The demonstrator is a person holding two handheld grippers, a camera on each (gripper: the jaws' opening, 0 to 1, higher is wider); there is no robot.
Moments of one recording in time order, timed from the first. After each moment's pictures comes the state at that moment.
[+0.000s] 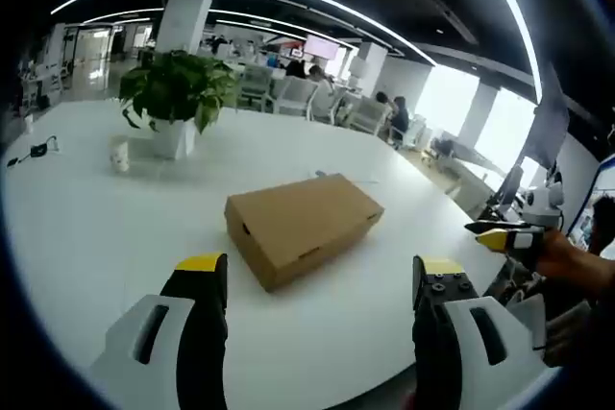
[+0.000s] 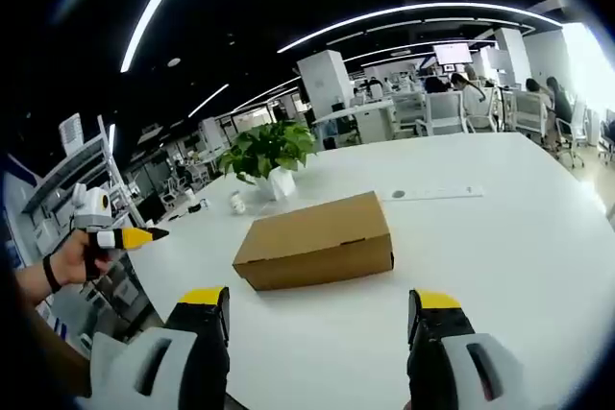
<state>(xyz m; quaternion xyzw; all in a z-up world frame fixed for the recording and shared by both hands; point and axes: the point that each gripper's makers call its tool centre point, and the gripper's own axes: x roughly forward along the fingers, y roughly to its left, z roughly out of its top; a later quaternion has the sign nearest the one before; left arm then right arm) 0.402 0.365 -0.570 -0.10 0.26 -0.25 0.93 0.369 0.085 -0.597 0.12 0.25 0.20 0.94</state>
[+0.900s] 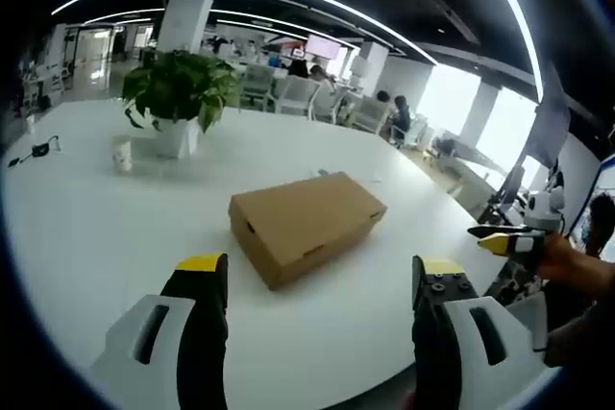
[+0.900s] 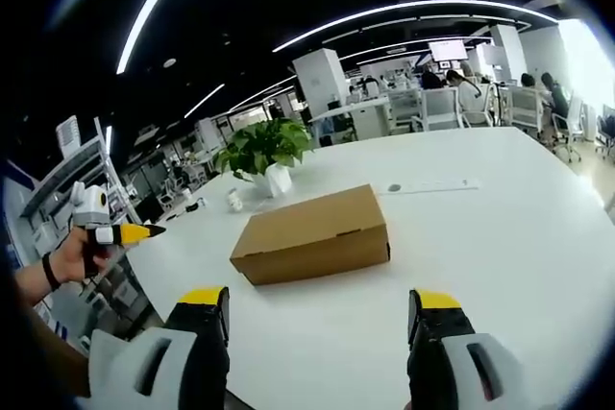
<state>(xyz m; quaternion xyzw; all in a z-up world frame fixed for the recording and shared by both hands) 0.401 0.371 -0.571 -0.10 0.26 -0.25 0.93 0.361 0.081 -0.607 0.12 0.26 0.19 0.94</state>
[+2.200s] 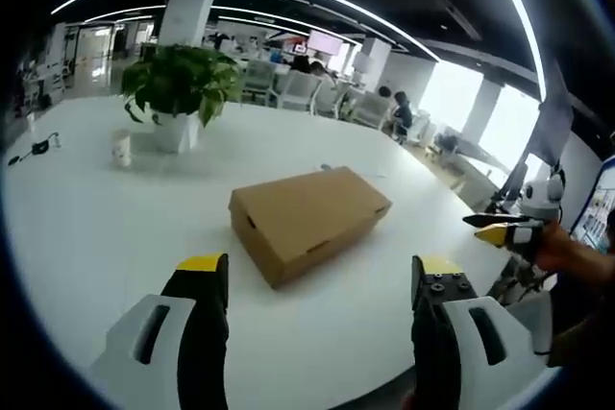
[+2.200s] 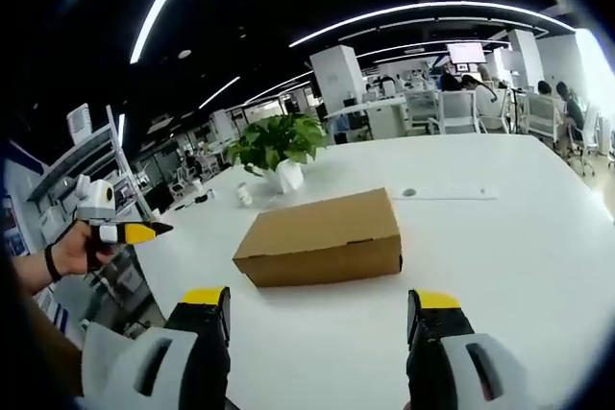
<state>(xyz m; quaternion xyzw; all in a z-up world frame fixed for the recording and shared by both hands) 0.410 0.367 -0.587 -0.09 0.27 -0.24 0.93 0.391 0.096 -0.612 0.09 0.27 0.24 0.93</state>
